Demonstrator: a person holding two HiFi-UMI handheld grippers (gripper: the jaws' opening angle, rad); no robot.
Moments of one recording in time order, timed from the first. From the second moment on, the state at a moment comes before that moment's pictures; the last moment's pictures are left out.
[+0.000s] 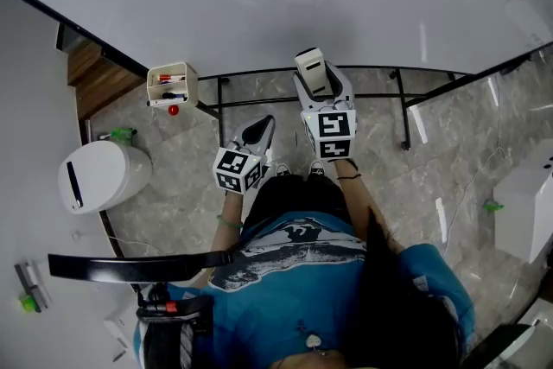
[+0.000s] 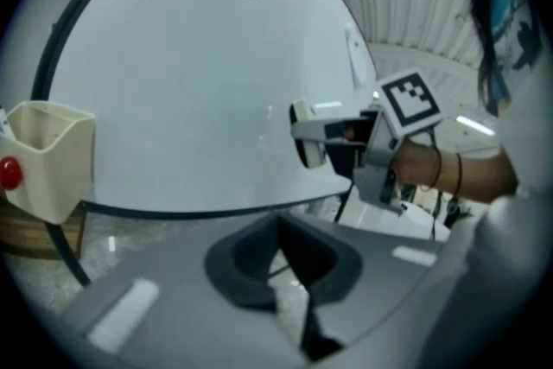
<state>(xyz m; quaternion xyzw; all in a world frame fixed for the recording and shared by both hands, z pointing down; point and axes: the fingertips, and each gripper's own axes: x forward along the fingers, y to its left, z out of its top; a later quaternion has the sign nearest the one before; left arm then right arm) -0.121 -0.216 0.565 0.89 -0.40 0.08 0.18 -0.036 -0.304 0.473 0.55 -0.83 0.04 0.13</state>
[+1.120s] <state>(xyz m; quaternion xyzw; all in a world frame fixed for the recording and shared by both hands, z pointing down) 0.024 -0.079 0.525 0.88 -0.44 0.05 0.15 0.112 -0.090 0.520 0.49 -0.85 0.09 0.16</state>
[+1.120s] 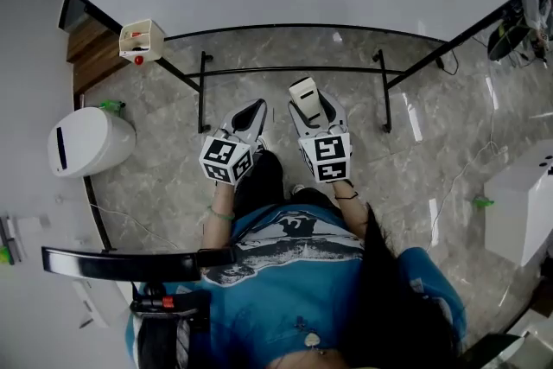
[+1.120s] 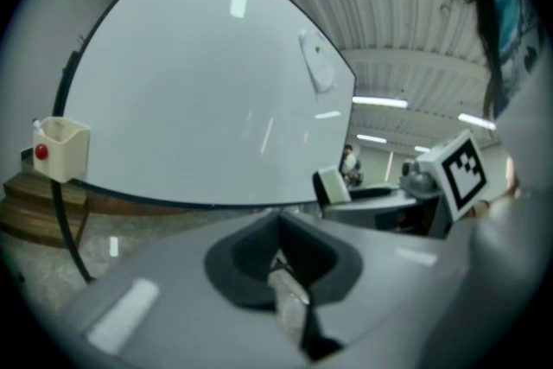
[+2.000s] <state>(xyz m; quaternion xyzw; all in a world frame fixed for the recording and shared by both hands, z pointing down) 0.040 0.065 0.547 0.85 -0.50 0.10 0.15 0.137 0.029 0.557 0.44 -0.87 0.14 0.15</state>
